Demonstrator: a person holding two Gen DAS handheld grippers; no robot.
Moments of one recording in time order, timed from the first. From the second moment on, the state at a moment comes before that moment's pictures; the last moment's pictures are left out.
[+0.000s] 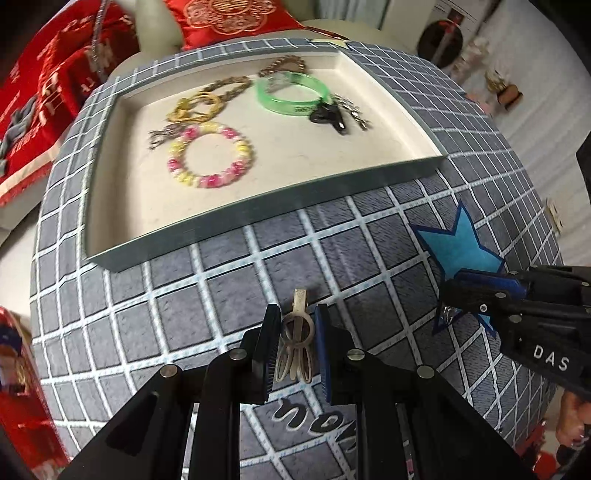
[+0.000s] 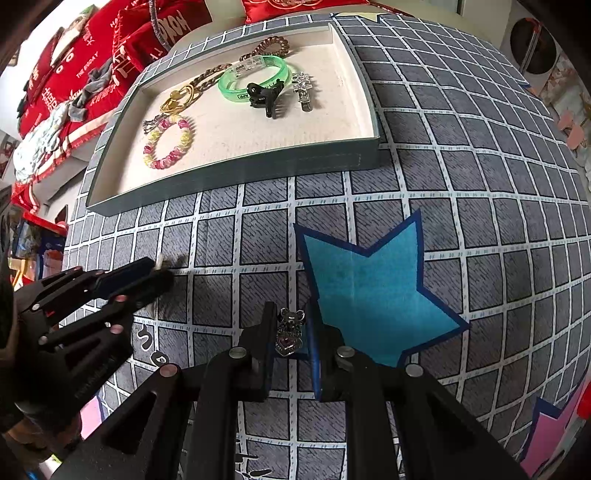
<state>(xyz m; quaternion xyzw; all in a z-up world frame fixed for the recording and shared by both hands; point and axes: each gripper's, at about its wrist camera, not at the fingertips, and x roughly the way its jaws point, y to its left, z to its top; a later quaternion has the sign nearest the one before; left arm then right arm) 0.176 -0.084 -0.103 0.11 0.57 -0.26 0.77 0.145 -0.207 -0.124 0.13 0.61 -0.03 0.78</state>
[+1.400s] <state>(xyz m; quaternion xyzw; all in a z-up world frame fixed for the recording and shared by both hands) 0.178 -0.047 -0.086 0.06 0.57 -0.21 0.79 0.172 -0.186 -0.138 0.10 0.62 -0.08 0.77</state>
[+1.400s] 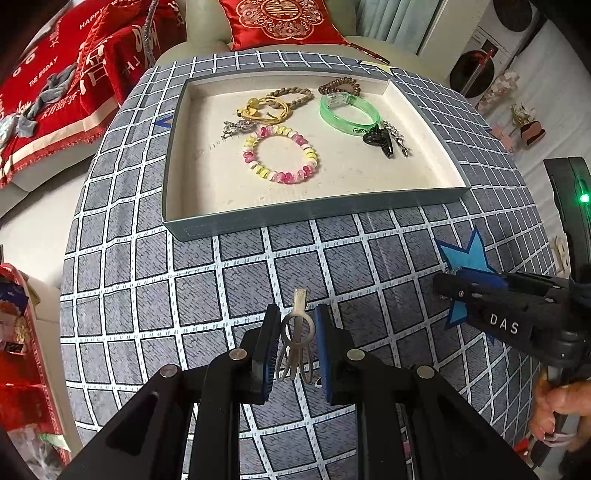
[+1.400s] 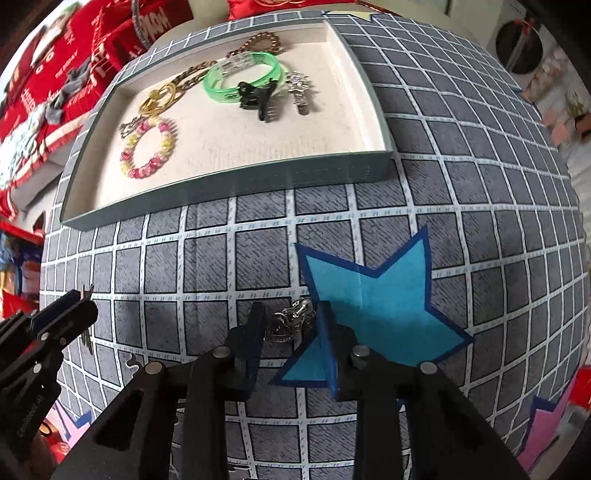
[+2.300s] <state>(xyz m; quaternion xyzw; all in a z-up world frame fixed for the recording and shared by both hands) 0.182 -0.041 -0.077 0.06 0.57 -0.20 0.80 0.165 -0.211 -0.130 0.17 0.61 -0.07 0.77</state>
